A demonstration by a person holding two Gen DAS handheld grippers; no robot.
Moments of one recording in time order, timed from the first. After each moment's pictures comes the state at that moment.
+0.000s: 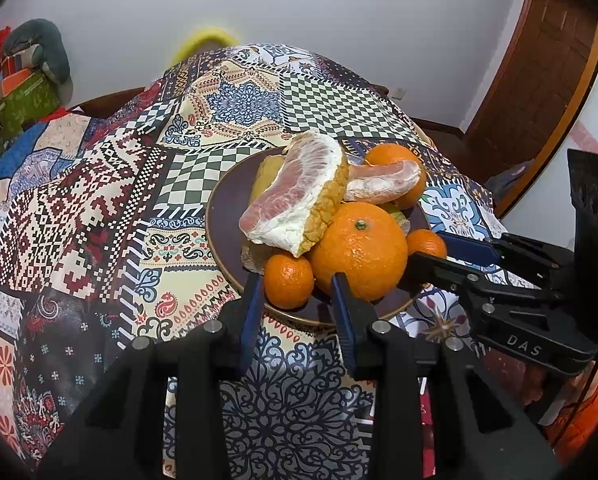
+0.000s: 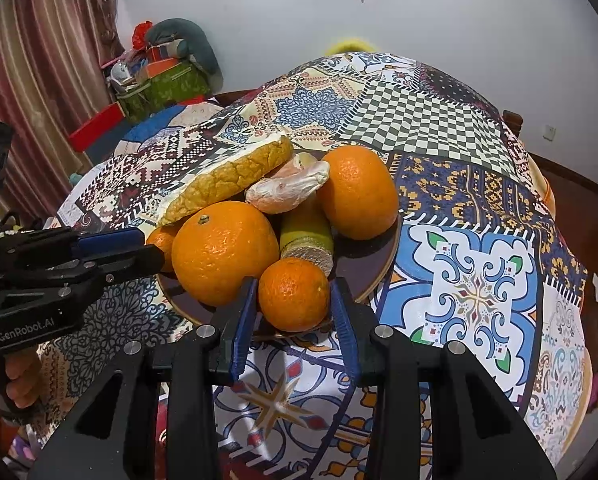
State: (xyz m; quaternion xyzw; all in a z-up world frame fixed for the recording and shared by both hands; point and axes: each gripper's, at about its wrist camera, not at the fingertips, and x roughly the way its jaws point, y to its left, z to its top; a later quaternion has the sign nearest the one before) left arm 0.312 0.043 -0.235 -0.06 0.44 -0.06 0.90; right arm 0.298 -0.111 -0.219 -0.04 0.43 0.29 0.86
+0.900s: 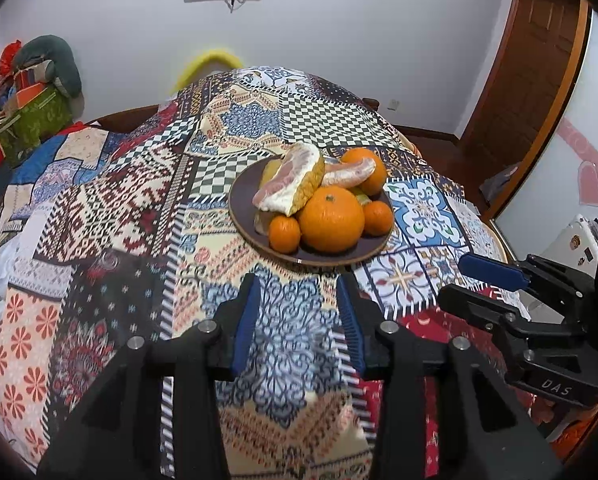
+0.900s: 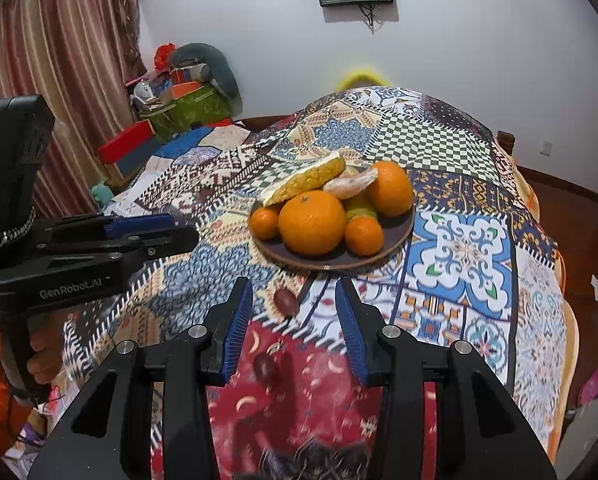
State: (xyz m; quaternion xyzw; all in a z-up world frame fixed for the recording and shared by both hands) left arm 0.228 0.043 -0.191 -0.05 0.41 -0.05 0.91; right arm 0.195 -0.117 -0.175 -0.02 0.39 0.30 0.87
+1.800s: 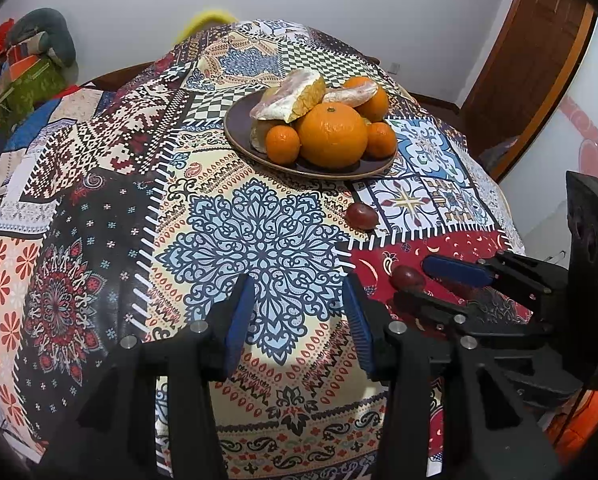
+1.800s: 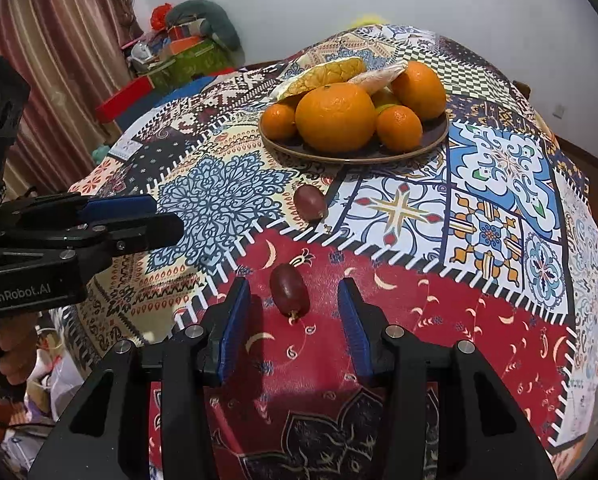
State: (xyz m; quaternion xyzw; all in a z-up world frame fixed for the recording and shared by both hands) left arm 0.206 0.037 -0.237 -0.05 0.47 -0.06 0.88; right arm 0.181 -0.097 -0.235 -0.04 0.45 0.30 0.84
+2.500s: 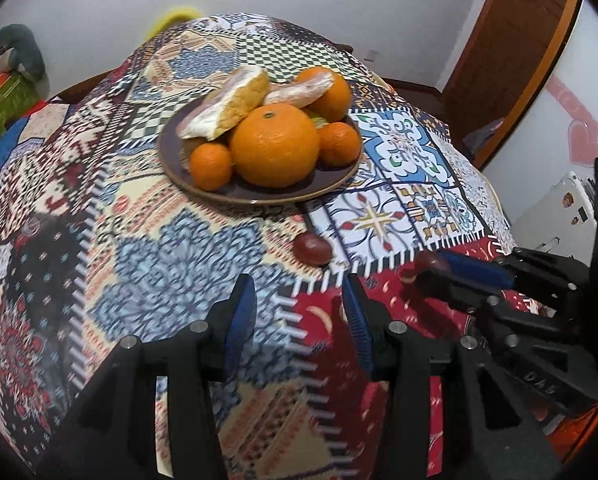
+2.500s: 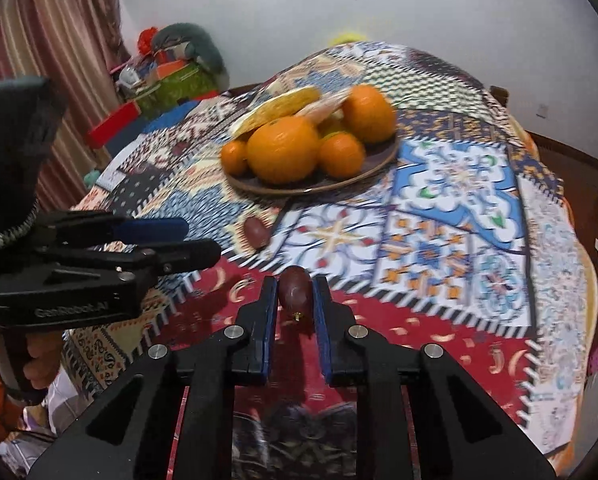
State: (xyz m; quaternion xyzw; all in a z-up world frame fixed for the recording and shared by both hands) left arm 0.252 -0.006 -0.248 -0.03 0.48 -0.10 0.87; right arm 0.198 -0.148 -0.218 0.00 0.43 0.28 0.86
